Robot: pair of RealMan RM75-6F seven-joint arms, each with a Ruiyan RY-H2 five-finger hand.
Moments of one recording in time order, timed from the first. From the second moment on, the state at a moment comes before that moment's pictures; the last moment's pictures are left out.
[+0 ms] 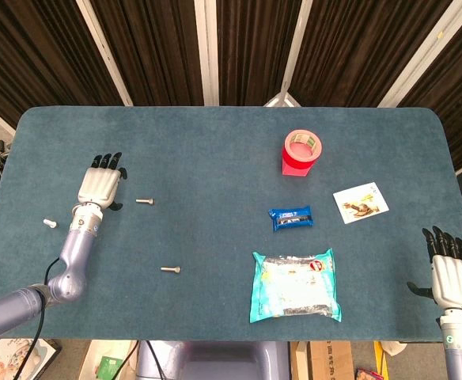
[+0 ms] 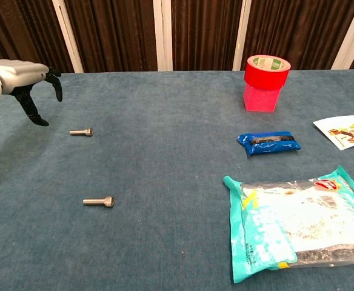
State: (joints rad) left arm -0.77 -1.55 -0.33 -1.21 0.77 0.85 0.69; right arm 0.13 -1.18 0.12 -1.64 -1.17 1.33 -0.26
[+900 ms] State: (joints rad) left arm -0.80 -1.76 -0.25 -0.87 1.08 0.81 0.24; right arm 0.13 -1.20 0.14 -1.61 -1.14 1.33 -0.24
